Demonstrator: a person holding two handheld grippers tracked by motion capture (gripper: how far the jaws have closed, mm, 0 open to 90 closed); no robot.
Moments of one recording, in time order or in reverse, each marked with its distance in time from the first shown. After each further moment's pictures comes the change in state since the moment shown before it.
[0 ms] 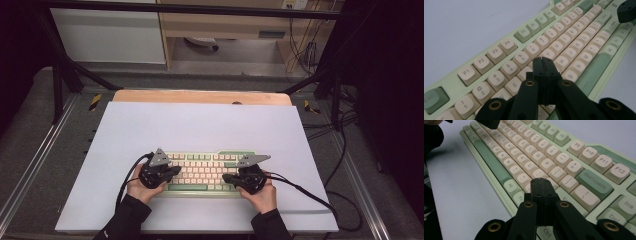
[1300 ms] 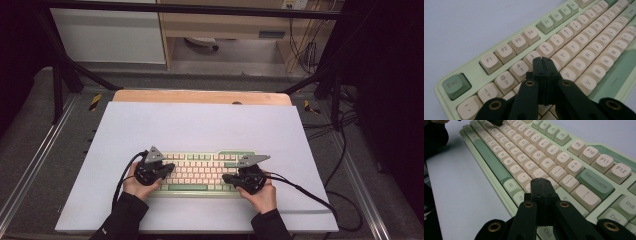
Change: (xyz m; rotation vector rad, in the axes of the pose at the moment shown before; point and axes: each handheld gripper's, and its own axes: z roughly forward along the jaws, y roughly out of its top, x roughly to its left) left arm 0.018 -0.008 0.006 0.016 0.046 -0.041; right arm 0.000 0.000 0.000 0.005 0.004 0.001
